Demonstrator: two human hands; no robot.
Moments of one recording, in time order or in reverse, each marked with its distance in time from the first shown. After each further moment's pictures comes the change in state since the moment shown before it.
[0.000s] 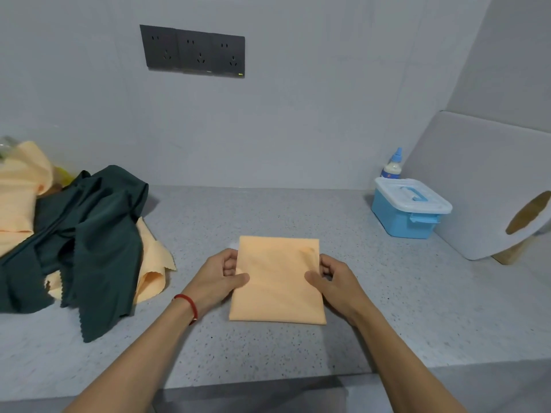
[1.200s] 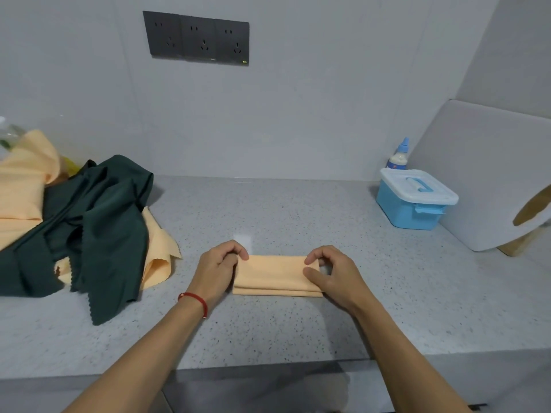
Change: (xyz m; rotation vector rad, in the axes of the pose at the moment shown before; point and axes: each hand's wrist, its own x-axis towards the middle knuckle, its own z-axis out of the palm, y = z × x) left_hand -0.018 0.001 0.010 0.249 0.291 0.118; right_hand -0.005 -0.001 0.007 -0.191 0.067 -0.131
